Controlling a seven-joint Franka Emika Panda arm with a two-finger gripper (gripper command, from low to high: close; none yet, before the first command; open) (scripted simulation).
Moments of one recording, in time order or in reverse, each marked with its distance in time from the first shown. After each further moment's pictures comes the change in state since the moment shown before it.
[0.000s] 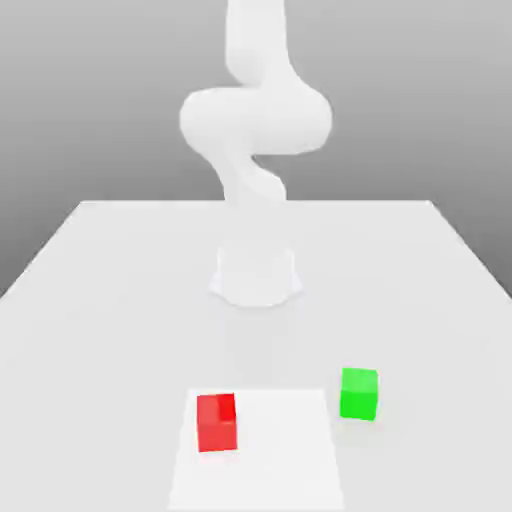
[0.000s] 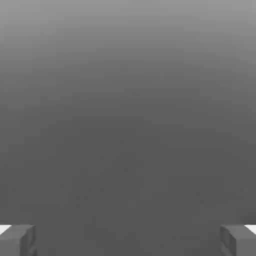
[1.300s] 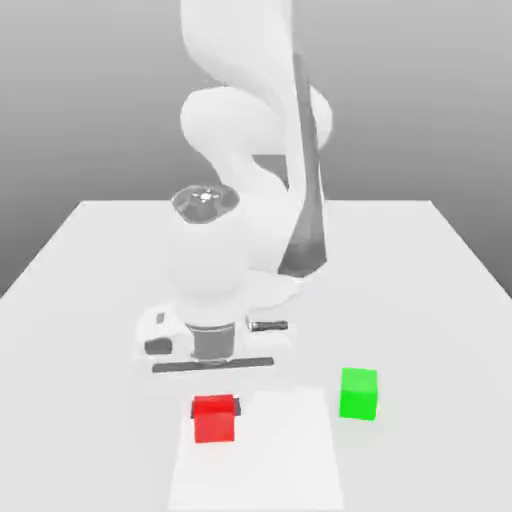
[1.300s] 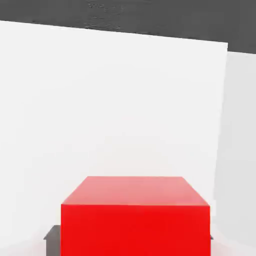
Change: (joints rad) arm -0.058 0.813 -0.056 -0.385 0.038 0.482 -0.243
